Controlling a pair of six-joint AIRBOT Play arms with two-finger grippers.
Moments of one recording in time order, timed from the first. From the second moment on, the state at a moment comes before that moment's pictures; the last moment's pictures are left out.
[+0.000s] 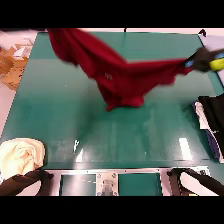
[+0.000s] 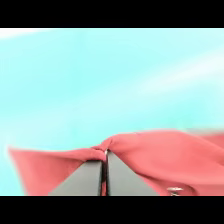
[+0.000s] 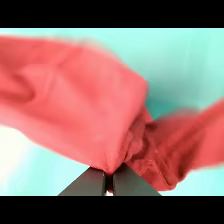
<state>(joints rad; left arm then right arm) -0.18 -1.13 1.75 1.24 -0.96 -1.39 -0.21 -1.09 1.56 -0.97 1.45 1.48</state>
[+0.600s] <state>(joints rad) -0.18 -1.00 2.03 1.40 -0.99 -1.41 -0.28 -0.76 1.73 -0.98 1.42 1.49</state>
